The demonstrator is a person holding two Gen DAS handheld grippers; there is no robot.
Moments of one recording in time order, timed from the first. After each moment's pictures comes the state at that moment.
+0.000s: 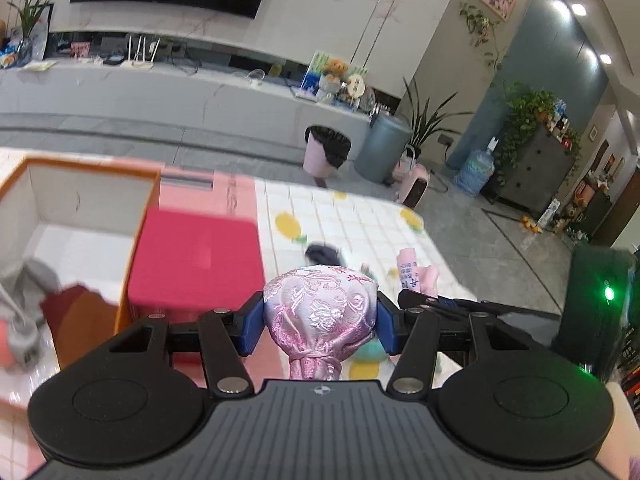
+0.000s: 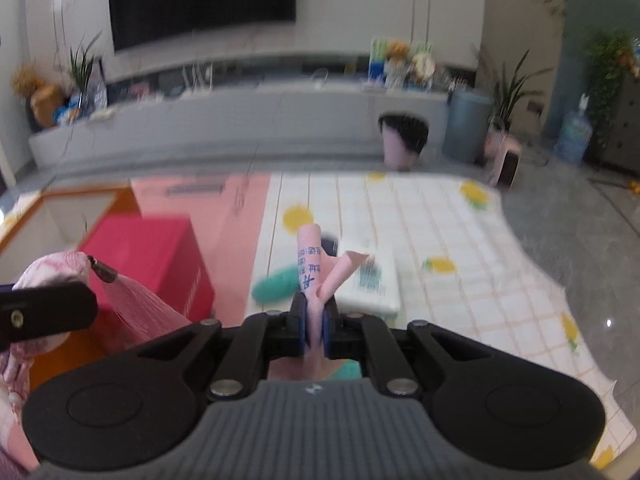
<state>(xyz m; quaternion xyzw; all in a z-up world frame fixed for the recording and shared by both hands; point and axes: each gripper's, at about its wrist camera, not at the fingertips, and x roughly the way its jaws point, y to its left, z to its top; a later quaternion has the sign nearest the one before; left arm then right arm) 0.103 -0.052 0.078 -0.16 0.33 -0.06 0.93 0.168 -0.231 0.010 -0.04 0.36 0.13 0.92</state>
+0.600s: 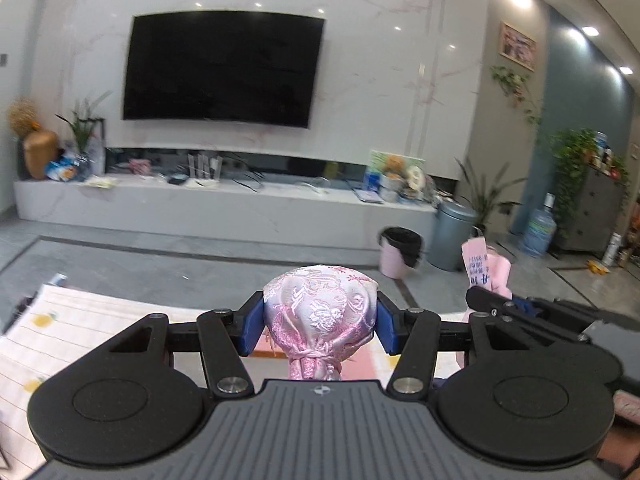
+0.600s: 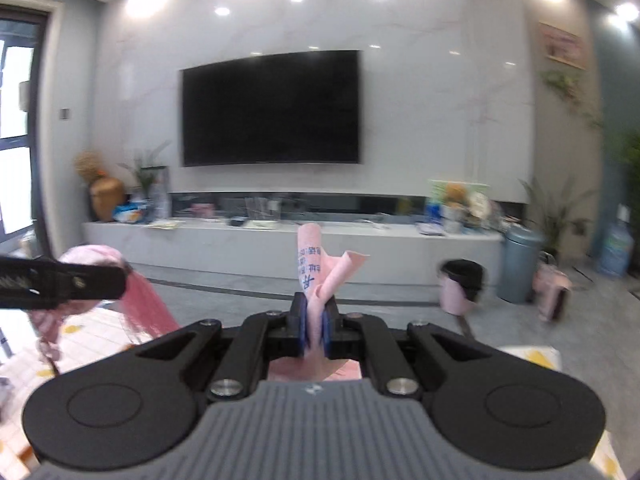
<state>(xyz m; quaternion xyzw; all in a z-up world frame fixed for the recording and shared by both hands) 0.097 0.036 0.171 -0.07 0.21 0.06 0.97 0.161 -0.150 0.130 -0.01 0.14 0.18 0.97</state>
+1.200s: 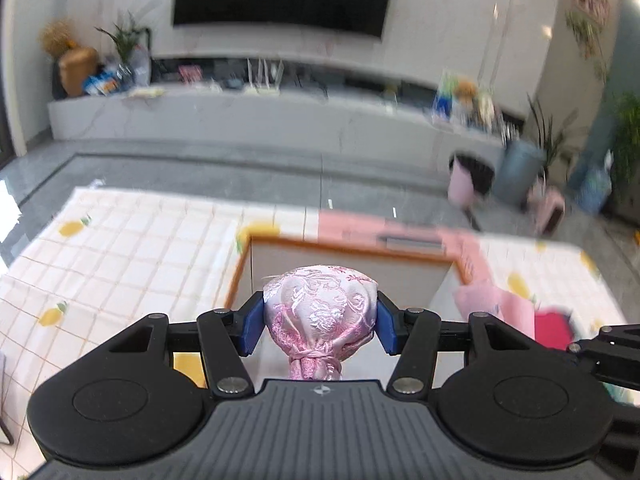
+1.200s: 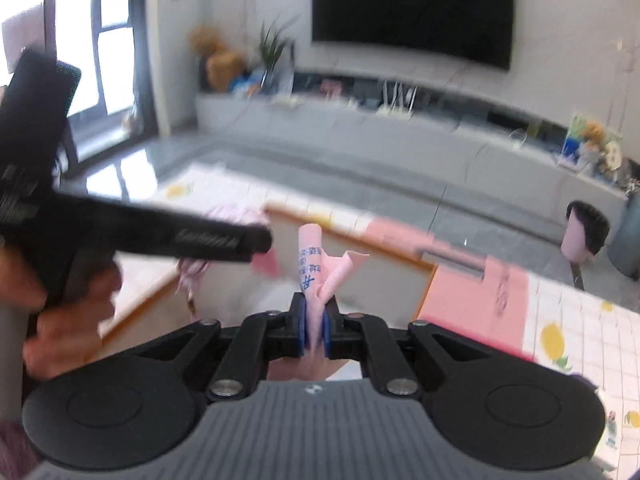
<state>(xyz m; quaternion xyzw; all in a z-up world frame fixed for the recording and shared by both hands) 0.137 0.157 0.055 -0.10 0.34 0.11 0.93 0.166 0.013 0.067 -0.09 0.26 0.36 0.89</state>
